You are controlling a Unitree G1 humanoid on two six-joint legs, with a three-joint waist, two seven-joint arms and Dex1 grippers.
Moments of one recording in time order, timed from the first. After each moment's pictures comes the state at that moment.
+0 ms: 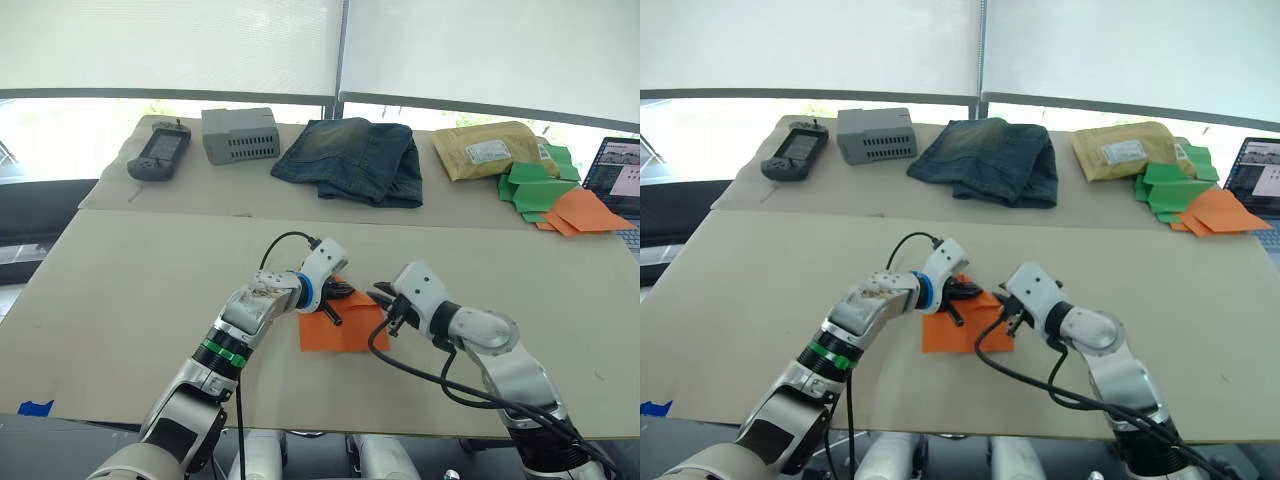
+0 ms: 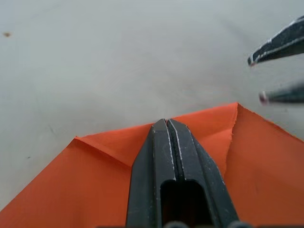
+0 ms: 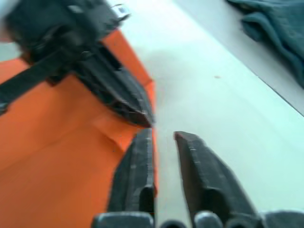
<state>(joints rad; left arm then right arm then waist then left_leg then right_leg) -0.63 0.22 -0.35 0.16 -0.20 0.77 -0.65 -0.18 -0.44 0.14 -0.40 0.00 0.54 0.62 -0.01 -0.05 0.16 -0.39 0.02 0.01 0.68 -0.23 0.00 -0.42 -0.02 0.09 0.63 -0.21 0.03</state>
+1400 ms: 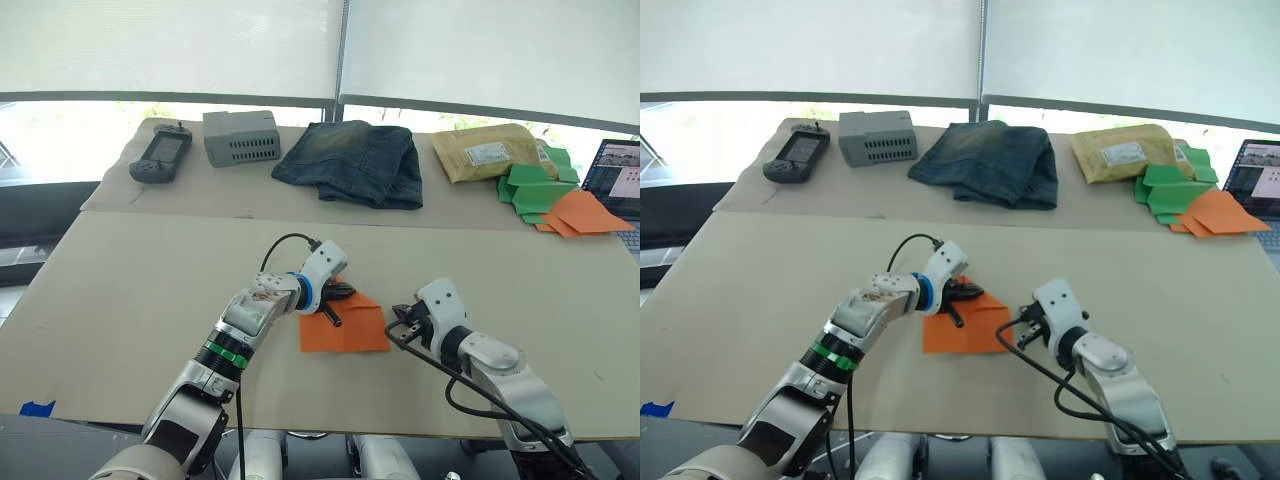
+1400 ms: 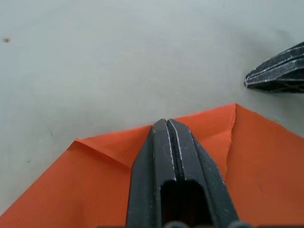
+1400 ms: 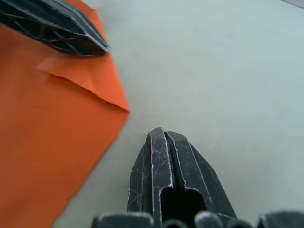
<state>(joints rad) -0.63 0.21 -0.34 0.21 -0.18 0.70 -0.68 -0.06 -0.41 0.05 -0.40 0.09 0.68 0.47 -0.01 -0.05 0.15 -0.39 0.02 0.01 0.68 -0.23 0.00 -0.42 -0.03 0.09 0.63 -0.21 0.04</state>
